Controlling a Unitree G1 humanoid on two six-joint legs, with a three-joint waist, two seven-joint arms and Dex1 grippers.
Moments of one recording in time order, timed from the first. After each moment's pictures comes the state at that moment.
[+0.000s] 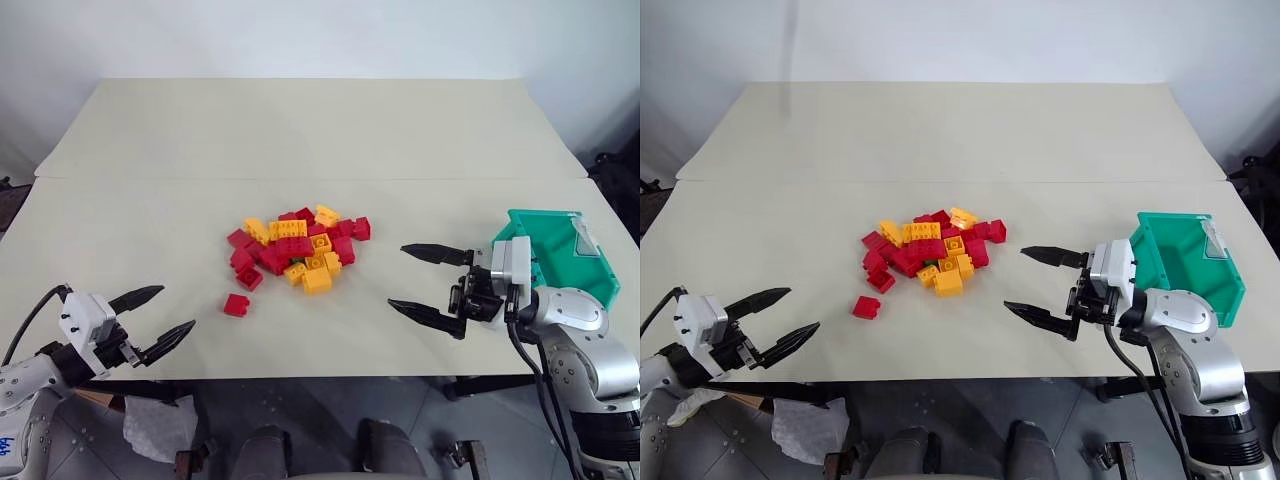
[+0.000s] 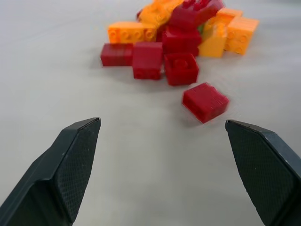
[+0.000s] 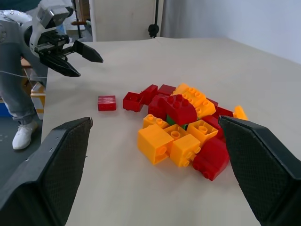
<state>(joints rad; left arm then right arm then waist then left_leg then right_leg) 0.20 0.68 0.46 -0.16 -0.52 0.07 -0.94 -0.19 -0.64 -0.11 -0.29 0.62 0.20 1.10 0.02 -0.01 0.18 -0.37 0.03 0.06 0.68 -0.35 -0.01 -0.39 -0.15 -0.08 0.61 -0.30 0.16</state>
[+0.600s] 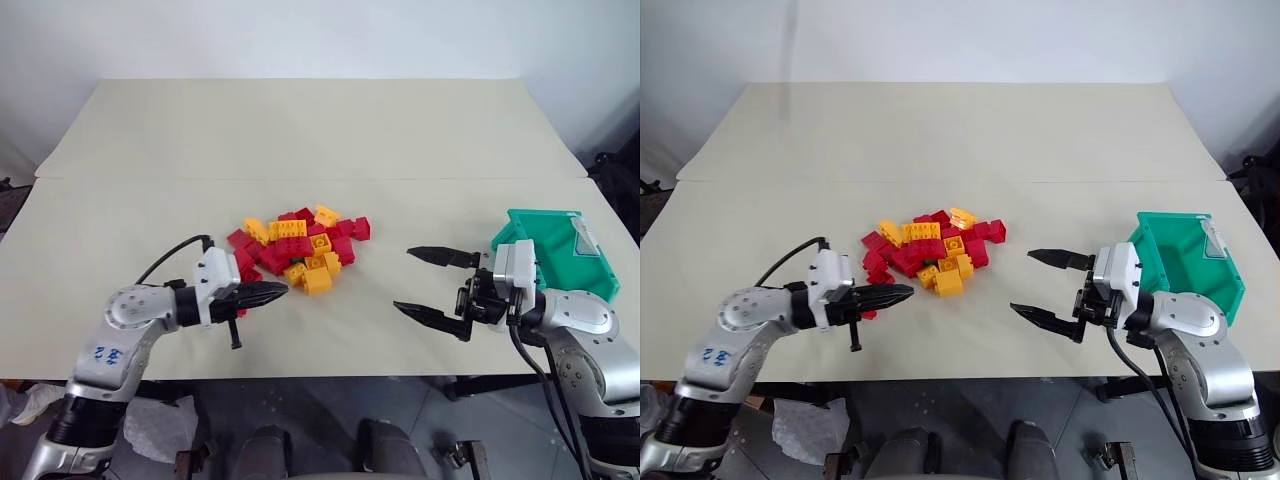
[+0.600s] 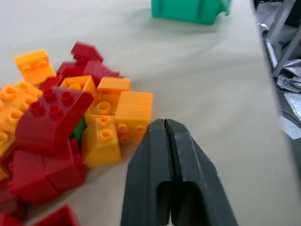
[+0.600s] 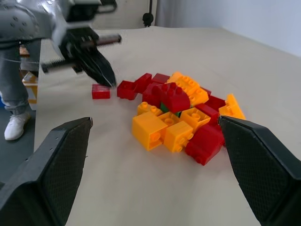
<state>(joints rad) -0.32 0.62 -0.05 -0.11 -0.35 0.25 -0.92 -0.16 -0.67 -0.14 -0.31 0.59 0.20 1.08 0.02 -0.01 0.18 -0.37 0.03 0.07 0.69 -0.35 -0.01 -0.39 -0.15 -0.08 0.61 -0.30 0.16</state>
